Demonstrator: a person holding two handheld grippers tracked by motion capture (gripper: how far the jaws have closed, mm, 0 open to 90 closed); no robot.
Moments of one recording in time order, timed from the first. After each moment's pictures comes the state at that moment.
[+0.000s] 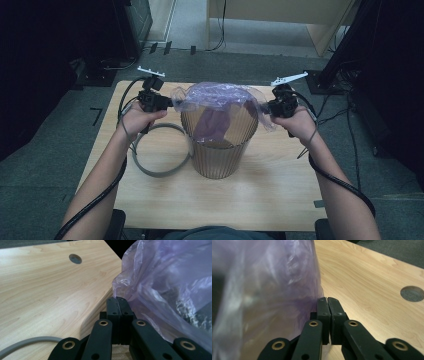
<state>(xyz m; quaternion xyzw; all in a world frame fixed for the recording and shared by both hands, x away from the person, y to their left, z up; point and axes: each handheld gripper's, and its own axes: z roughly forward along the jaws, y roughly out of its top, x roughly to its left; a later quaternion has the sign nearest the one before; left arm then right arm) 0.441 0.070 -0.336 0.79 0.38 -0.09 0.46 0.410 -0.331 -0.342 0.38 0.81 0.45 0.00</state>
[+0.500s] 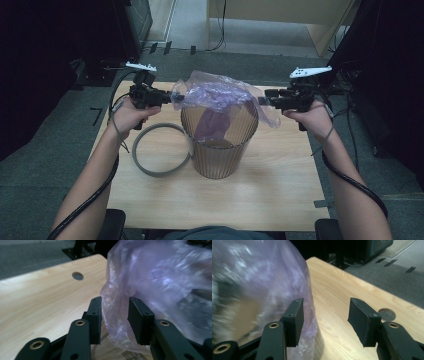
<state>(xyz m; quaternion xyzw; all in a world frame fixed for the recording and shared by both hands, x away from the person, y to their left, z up) 0.429 0.086 -0.304 0.79 0.35 -0.03 0.50 0.400 -0.362 -0.309 0.36 0.78 0.50 0.07</state>
